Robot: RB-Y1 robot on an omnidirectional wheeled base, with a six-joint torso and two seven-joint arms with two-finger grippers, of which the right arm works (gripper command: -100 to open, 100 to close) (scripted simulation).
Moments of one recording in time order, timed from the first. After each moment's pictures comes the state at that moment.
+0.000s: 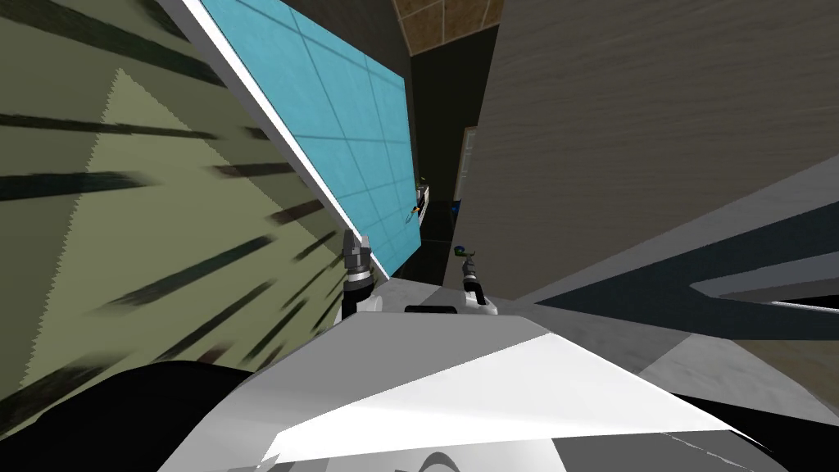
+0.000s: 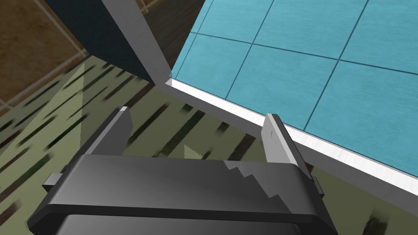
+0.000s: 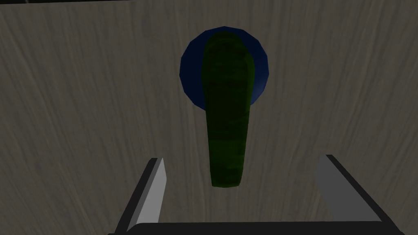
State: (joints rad) arm -0.15 -0.06 0.01 -0.63 -0.32 -0.82 0.17
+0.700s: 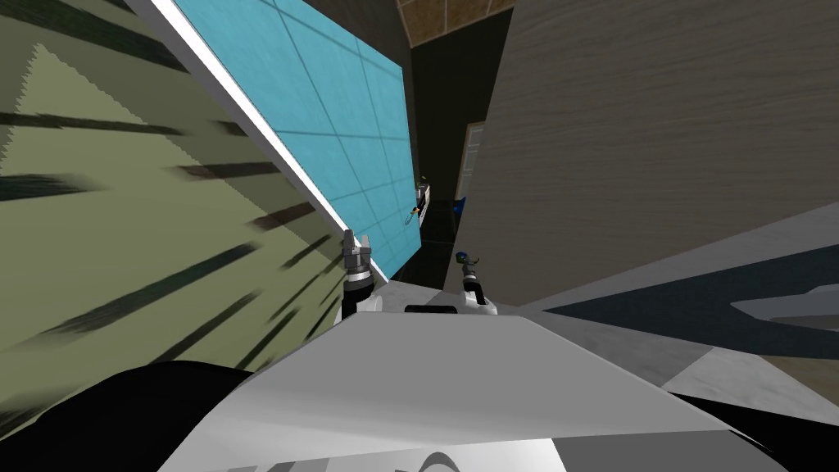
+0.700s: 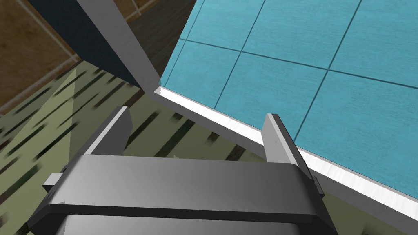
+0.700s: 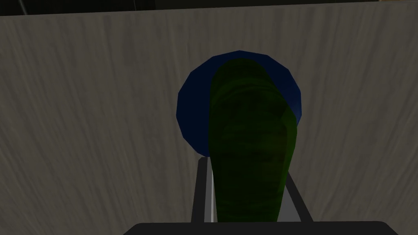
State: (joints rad) arm -0.16 -0.06 0.01 -0.63 -0.32 -0.82 0.17
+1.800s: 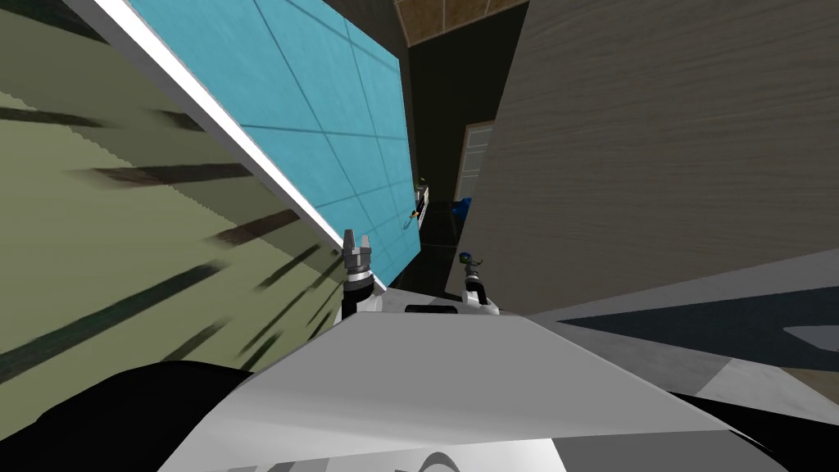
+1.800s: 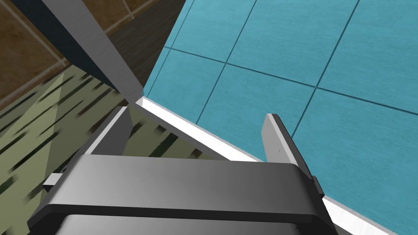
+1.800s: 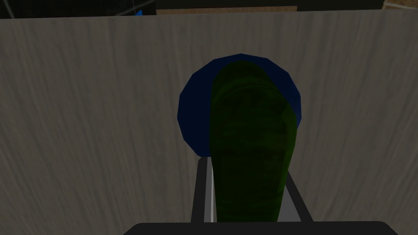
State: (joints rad) arm -0.17 -0.07 -0.03 -0.61 -0.35 -0.82 0.19
